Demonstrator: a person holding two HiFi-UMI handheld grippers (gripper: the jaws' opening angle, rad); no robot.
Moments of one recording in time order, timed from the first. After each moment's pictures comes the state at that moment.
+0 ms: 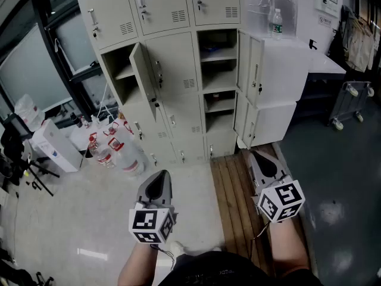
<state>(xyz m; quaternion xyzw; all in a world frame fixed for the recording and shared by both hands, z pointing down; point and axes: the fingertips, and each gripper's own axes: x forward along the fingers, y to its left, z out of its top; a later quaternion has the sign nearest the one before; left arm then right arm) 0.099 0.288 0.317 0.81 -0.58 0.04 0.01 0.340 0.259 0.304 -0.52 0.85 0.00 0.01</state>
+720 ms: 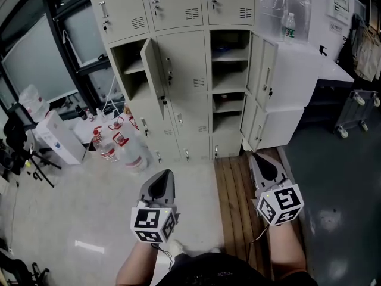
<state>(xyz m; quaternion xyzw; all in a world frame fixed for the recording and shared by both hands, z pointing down) 0.081 0.280 0.319 0.81 -0.59 0.04 0.02 0.311 0.246 0.302 -0.51 0.86 0.02 0.00</state>
